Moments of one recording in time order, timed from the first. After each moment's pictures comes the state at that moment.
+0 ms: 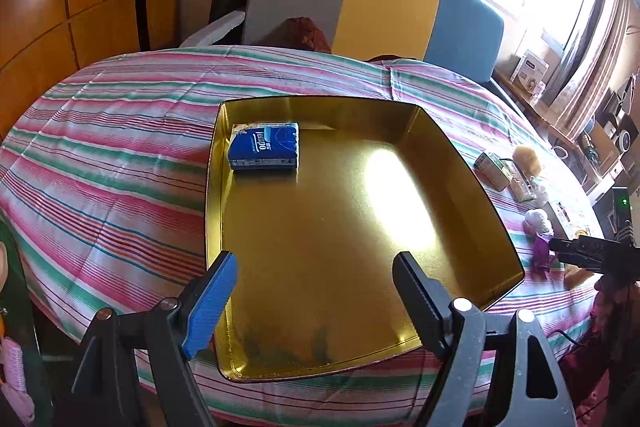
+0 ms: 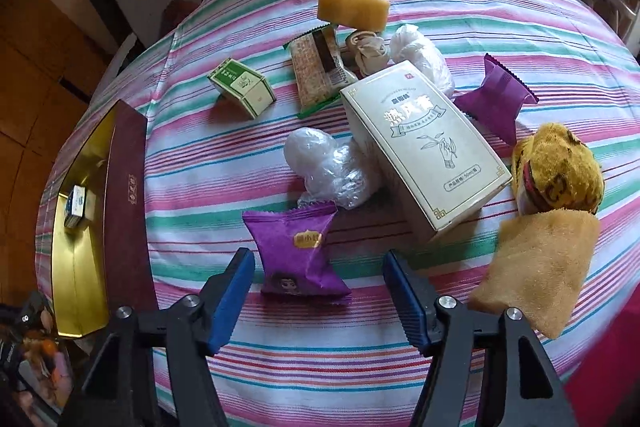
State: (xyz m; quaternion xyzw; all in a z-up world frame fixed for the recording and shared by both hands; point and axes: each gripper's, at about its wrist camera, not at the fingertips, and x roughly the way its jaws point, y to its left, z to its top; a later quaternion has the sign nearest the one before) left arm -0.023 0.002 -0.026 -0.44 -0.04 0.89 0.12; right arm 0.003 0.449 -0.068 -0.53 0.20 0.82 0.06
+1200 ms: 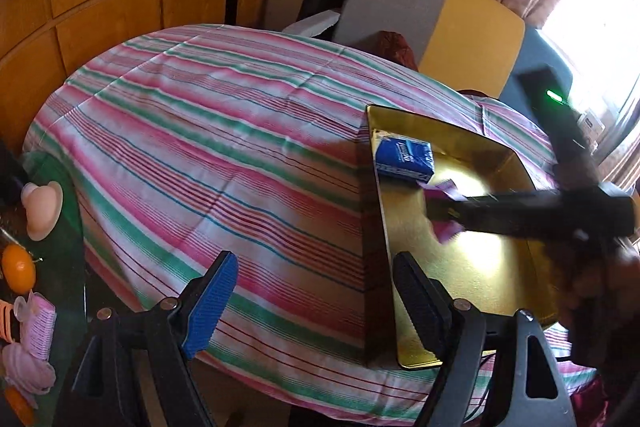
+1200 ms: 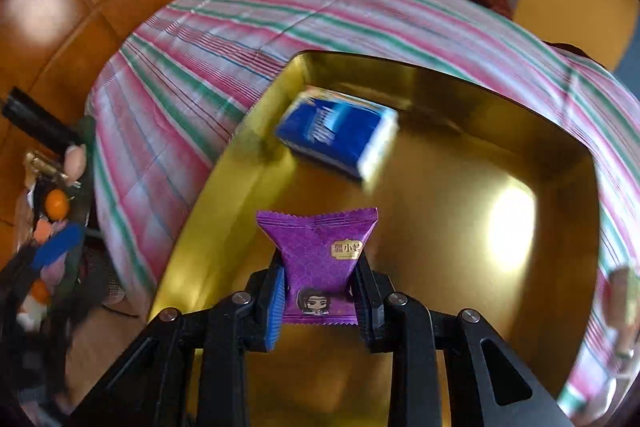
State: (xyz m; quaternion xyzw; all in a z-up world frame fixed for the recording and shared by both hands) left arm -0.024 -0.110 -0.038 -0.45 -0.11 0.89 0.00; right arm -0.135 0.044 -0.061 -0.56 -0.08 0.79 -0.24
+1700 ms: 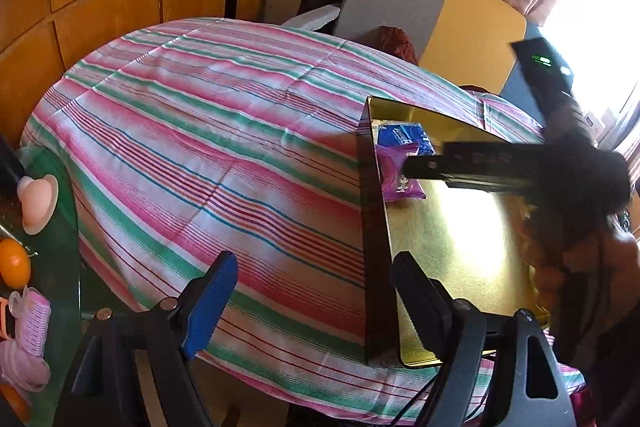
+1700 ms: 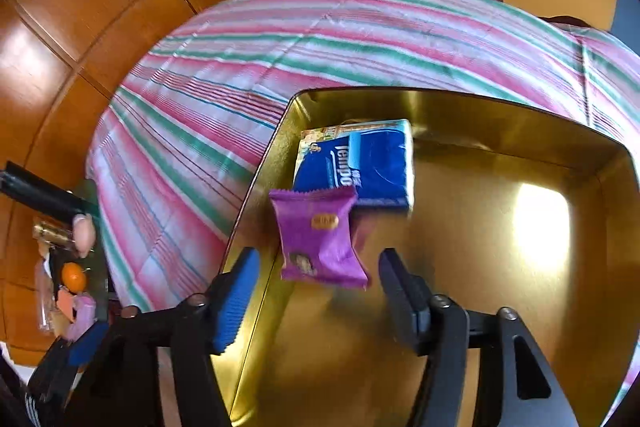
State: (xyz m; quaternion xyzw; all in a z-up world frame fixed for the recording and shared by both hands) left arm -0.023 -0.104 -0.041 -0.45 -0.11 0.89 0.01; right arm -0.159 0.041 -0.064 -0.55 0.02 0.81 -0.22
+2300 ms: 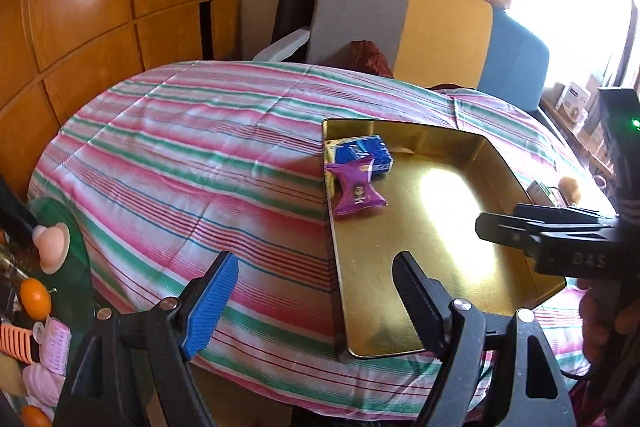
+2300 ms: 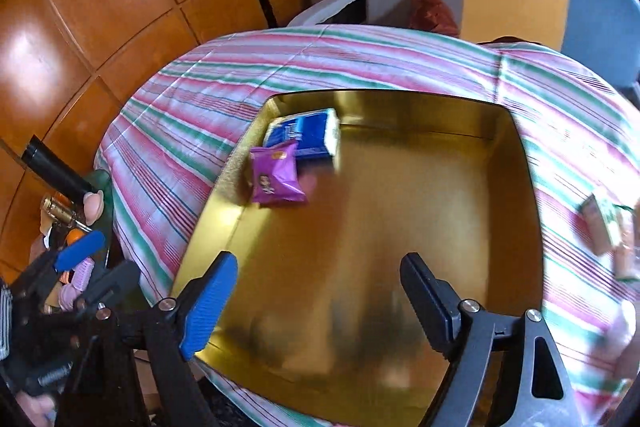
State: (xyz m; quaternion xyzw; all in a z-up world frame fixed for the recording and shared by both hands) left arm -0.006 -0.063 -0.011 -0.41 -0.04 0.91 0.03; right arm -0.063 0.127 -0.018 -0.49 0.01 0.85 -0.20
